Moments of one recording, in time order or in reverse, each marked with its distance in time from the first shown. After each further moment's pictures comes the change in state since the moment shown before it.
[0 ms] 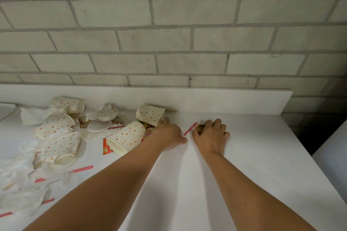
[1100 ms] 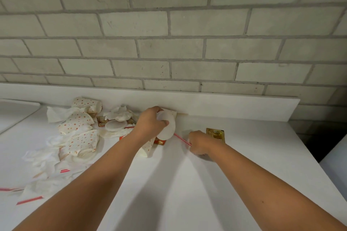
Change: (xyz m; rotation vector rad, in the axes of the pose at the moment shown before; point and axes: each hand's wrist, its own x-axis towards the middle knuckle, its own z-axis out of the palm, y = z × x) left_hand -0.075 -0.042 -0.067 -0.584 0.372 -0.110; right_hand -0.010 -0.050 -0.031 -0.263 -0.756 -0.450
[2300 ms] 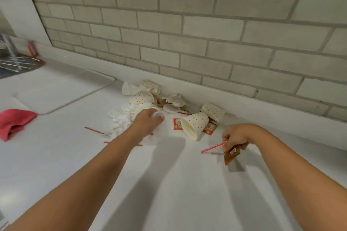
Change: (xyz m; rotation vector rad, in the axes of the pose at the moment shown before) left_hand -0.103 -0.105 -0.097 -0.367 0.219 -0.308; right_hand -0.055 -0.058 -0.041 0.003 -0.289 -0.068
